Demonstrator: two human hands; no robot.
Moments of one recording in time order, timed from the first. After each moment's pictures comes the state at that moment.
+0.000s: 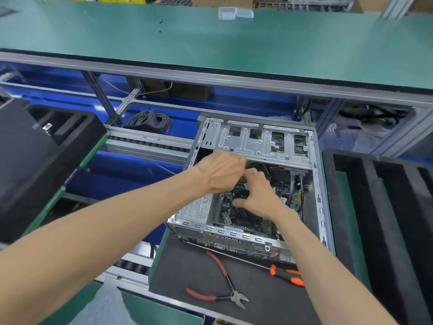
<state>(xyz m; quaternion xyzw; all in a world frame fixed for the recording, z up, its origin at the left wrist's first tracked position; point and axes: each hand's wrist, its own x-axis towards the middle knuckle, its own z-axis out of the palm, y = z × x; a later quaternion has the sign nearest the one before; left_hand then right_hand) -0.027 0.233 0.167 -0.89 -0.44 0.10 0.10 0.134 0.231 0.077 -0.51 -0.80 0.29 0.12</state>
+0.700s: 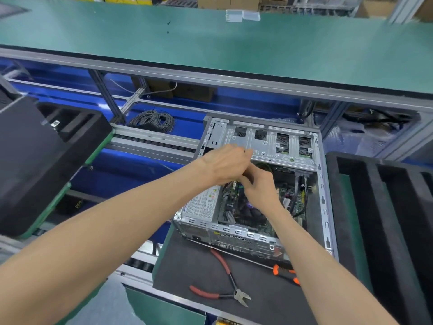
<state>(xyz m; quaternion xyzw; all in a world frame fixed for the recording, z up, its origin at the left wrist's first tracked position) -0.031 0.236 0.188 -0.89 -0.45 0.09 0.03 0.110 0.226 0.090 -0.50 -0.73 0.32 0.34</state>
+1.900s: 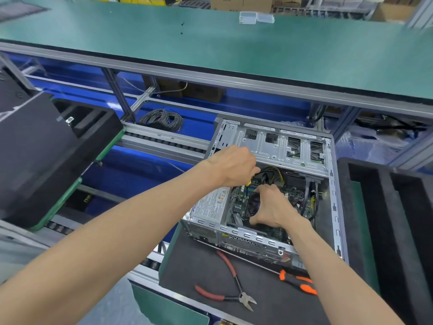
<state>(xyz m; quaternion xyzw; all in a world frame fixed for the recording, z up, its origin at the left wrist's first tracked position) -0.039 0.236 0.185 -0.86 -0.50 0.04 -0.01 0.131 0.220 0.081 -0.55 -0.80 0.23 -0.03</state>
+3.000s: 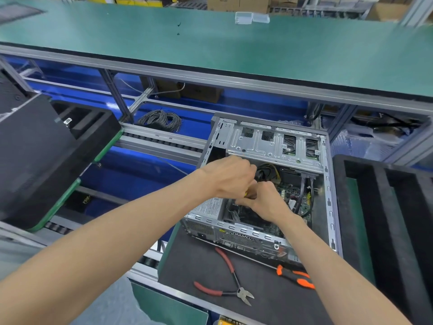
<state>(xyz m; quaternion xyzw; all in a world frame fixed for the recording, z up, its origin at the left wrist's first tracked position) -0.036 0.213 0.179 -0.91 -0.41 0.10 0.03 0.122 0.216 0.082 -0.49 -0.79 0.34 0.15</state>
